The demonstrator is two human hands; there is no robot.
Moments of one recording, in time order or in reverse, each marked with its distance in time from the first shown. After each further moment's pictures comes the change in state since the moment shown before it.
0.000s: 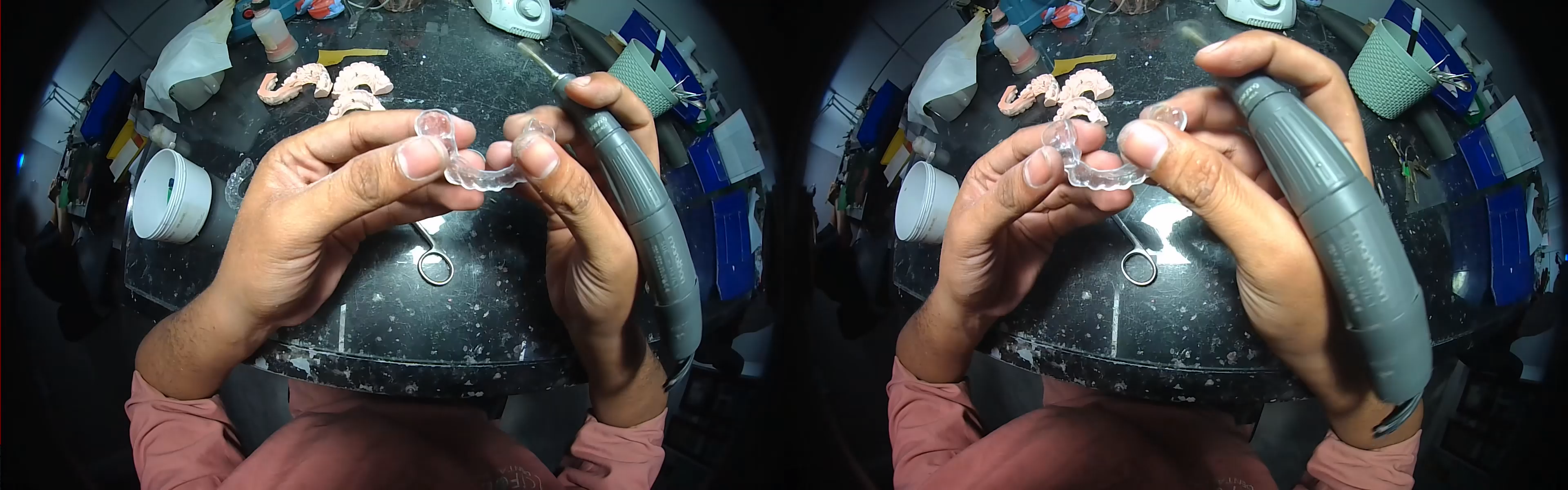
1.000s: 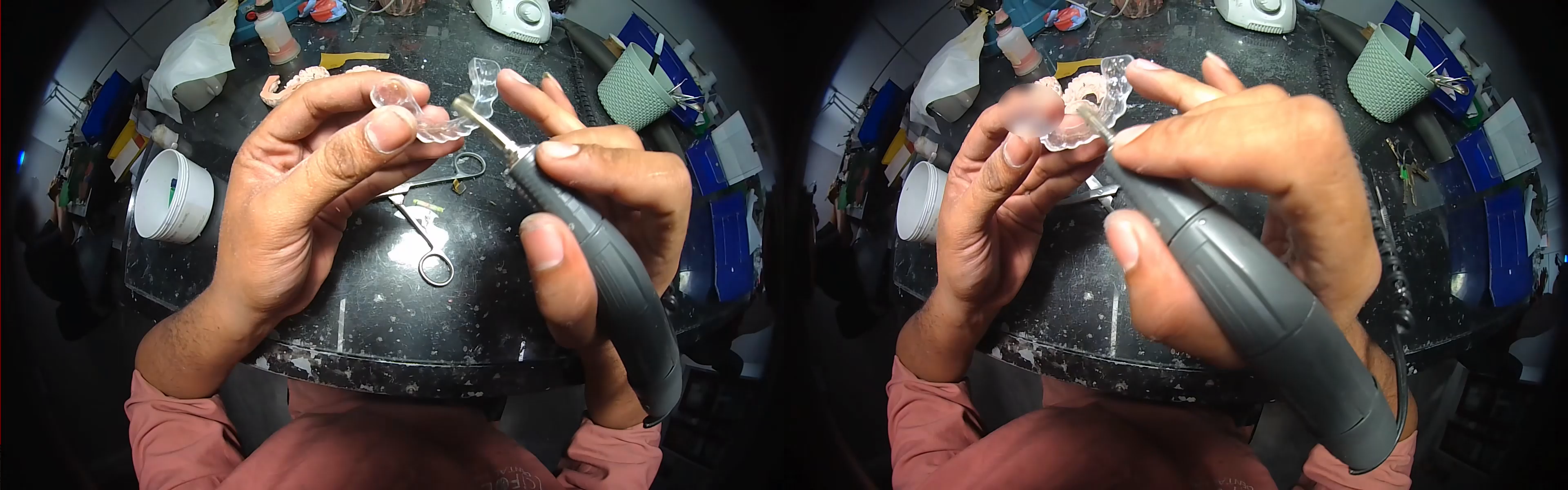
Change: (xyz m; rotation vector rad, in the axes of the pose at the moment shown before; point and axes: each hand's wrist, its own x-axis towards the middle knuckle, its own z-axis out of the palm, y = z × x) left_hand 0.003 -0.002 -0.004 0.056 0.103 0.228; right_hand 0.023 0.024 -0.043 -0.342 -0.361 -0.534
